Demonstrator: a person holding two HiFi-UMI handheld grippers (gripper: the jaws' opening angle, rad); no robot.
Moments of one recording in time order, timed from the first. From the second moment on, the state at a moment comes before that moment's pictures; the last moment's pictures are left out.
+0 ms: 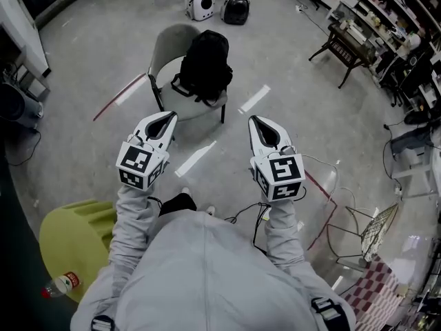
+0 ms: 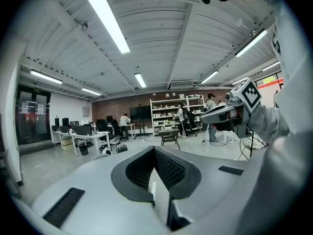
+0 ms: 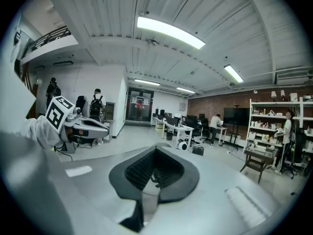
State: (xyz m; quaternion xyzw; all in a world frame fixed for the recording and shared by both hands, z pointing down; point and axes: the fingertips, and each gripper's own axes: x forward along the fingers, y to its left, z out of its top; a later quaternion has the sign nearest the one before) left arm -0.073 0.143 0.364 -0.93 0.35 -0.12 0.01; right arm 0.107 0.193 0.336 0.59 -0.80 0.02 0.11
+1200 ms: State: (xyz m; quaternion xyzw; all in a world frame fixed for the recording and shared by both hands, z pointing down) left arm -0.048 -0.157 0.401 -0.93 0.35 -0.14 0.00; right arm 0.131 -0.088 0.358 0.59 -0.80 0.05 0.13
